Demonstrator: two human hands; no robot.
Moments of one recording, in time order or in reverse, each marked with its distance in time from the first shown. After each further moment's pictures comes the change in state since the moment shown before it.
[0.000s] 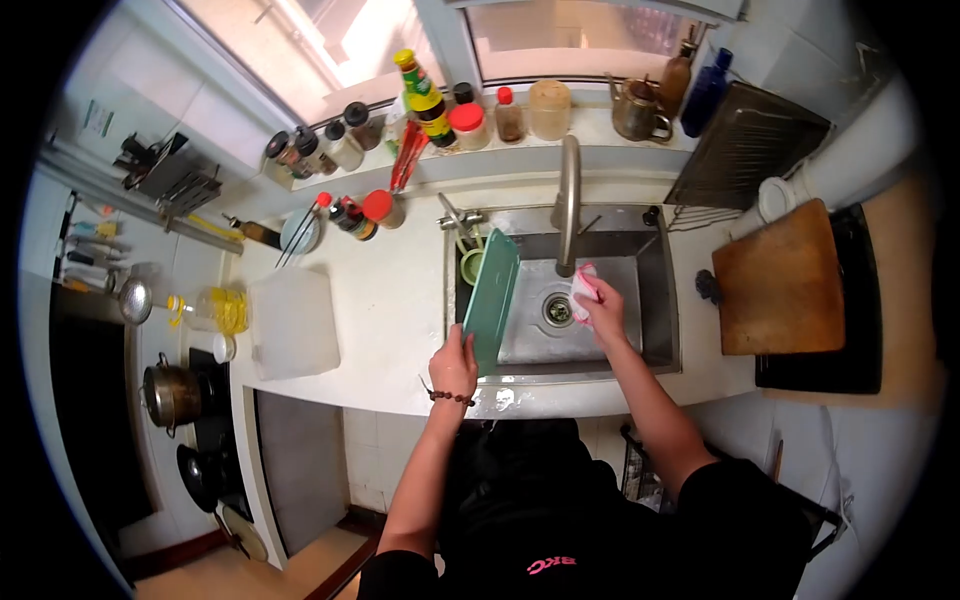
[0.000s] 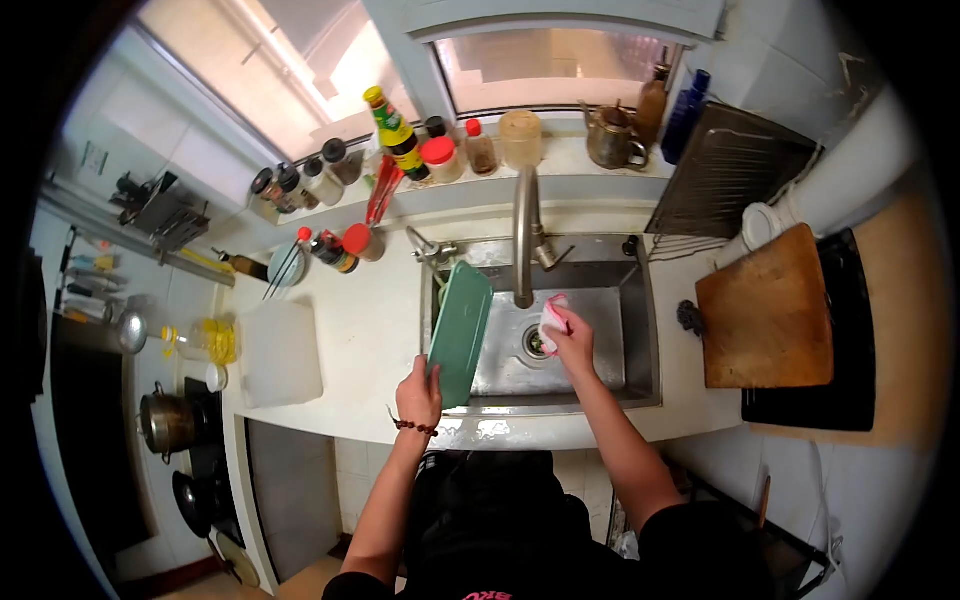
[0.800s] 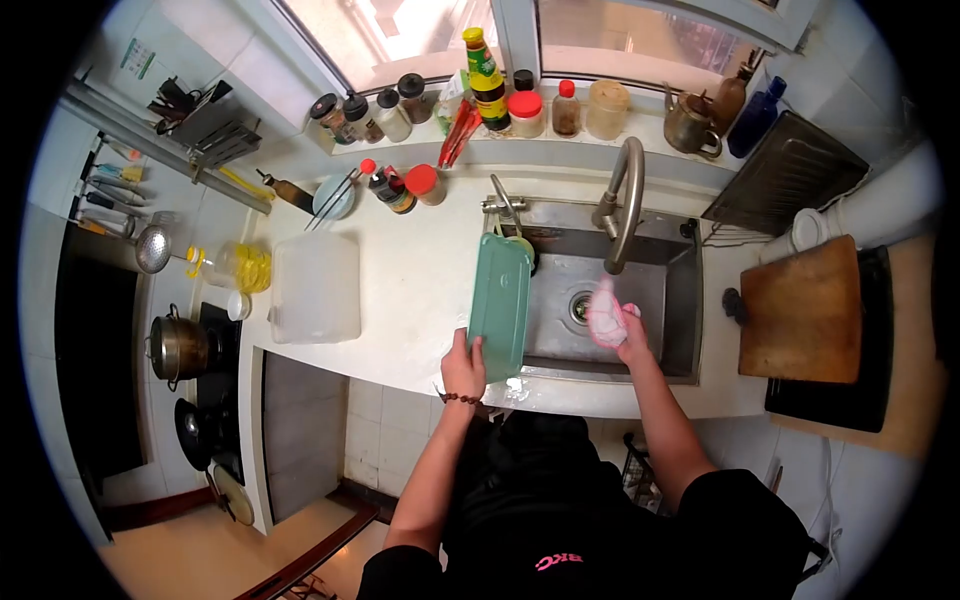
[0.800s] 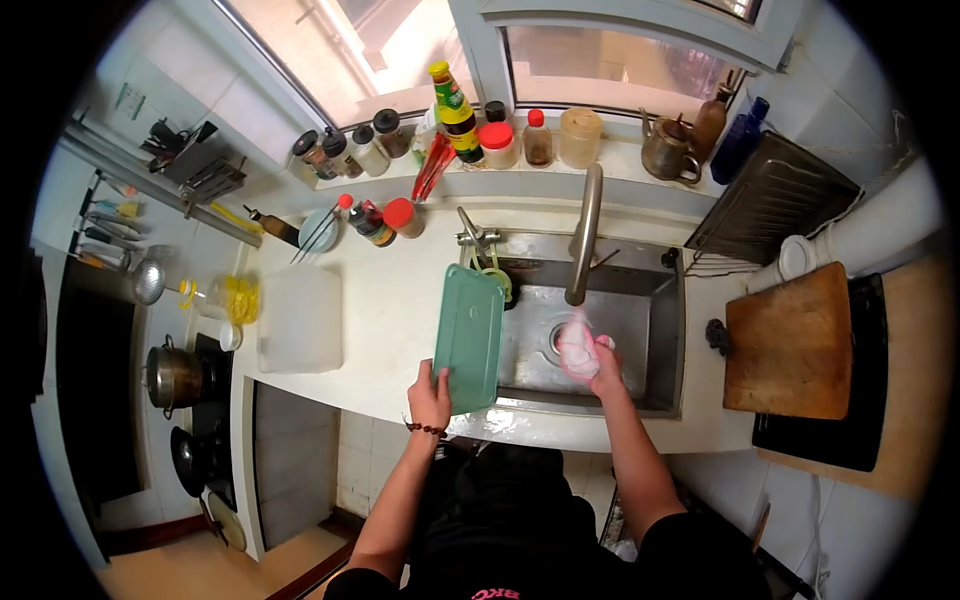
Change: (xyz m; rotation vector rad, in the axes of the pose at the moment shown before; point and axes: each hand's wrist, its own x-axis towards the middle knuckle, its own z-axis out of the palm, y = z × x) left_hand -0.032 -0.037 -0.015 -0.178 0.065 -0.251; right_hand 0.017 0.146 -0.055 0.441 -0.014 0.444
